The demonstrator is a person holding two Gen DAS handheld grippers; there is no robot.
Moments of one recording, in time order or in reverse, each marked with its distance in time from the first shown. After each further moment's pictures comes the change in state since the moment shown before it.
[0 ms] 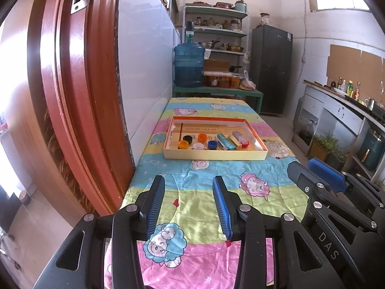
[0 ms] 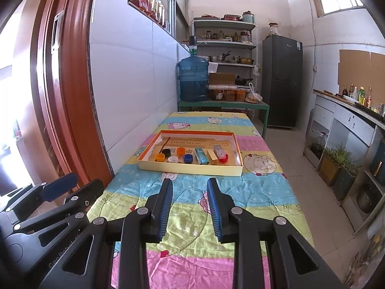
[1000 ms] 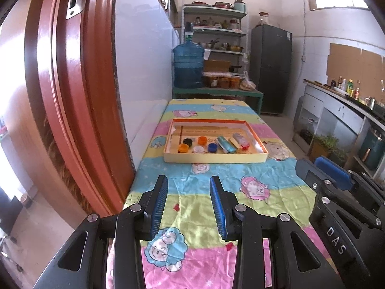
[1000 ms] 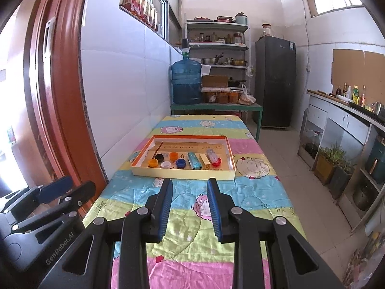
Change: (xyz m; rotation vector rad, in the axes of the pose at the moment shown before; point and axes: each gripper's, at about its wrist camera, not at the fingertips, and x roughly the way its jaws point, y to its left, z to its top) left arm -0.001 -0.002 0.009 0.007 -0.001 0.000; right arm -0.005 -0.005 0.009 0.018 -0.015 -0.035
